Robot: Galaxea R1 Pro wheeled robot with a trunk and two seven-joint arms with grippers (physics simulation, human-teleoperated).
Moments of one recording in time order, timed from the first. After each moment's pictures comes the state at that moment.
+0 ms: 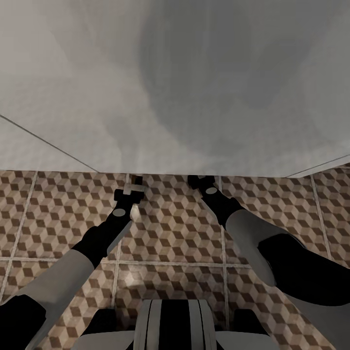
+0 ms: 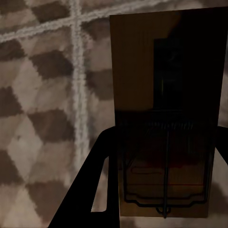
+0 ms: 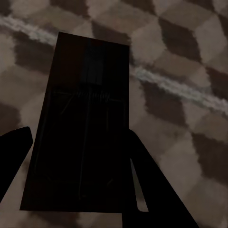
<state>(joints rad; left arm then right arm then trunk) -0.95 0.08 -0.55 -0.86 0.25 0.13 0.41 -1.30 0.17 0.30 -0.22 0.09 -0.08 -0.17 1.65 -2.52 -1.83</state>
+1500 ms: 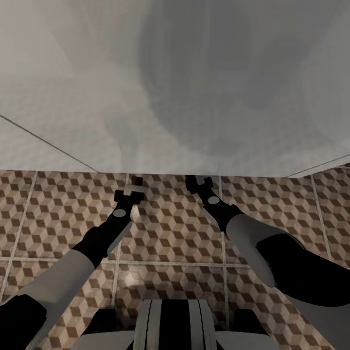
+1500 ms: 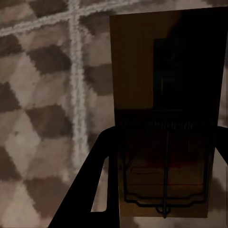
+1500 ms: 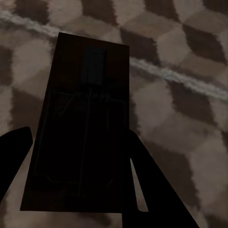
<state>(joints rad) -0.95 0.08 -0.55 -0.85 0.25 0.13 0.41 -1.30 0.17 0.30 -0.09 0.09 -0.32 -0.11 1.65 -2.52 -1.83</state>
